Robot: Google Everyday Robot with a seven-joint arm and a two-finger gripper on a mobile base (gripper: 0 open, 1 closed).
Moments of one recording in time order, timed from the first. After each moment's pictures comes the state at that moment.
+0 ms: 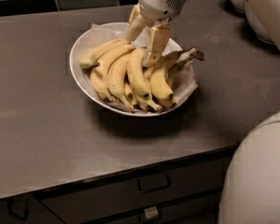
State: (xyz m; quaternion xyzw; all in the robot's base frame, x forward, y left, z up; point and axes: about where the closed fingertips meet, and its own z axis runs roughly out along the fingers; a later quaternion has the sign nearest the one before) arm 0.565 -0.019 0.968 -0.83 0.53 0.10 0.16
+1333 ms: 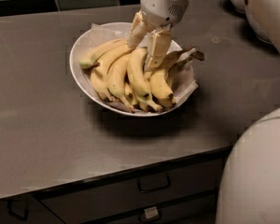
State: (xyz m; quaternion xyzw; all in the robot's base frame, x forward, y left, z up) arm 0.563 -0.023 0.954 -0.83 0.53 0.12 0.15
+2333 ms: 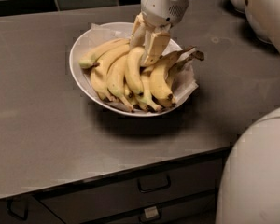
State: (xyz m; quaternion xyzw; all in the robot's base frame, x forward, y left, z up) arm 0.563 -0.023 0.953 -0.83 0.53 0.12 0.15
